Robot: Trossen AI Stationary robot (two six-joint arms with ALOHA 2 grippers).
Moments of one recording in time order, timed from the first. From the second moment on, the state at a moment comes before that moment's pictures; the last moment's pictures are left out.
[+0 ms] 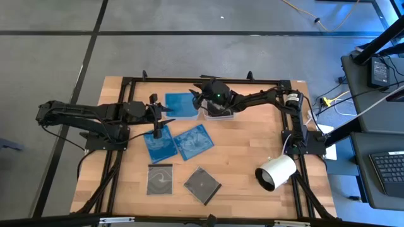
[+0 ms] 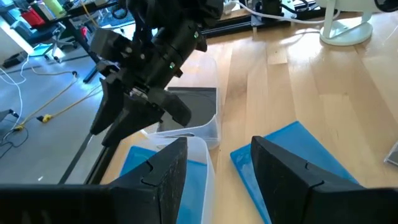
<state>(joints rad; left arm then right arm) 0.02 0.83 0.67 -0.25 -0.30 0.17 -0.35 2.04 1.16 0.71 0.18 0.01</state>
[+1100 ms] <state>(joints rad) -0.01 1.25 0.66 -0.26 -0.15 -0.03 -0.01 1.78 1.15 -0.26 0.03 -0.06</state>
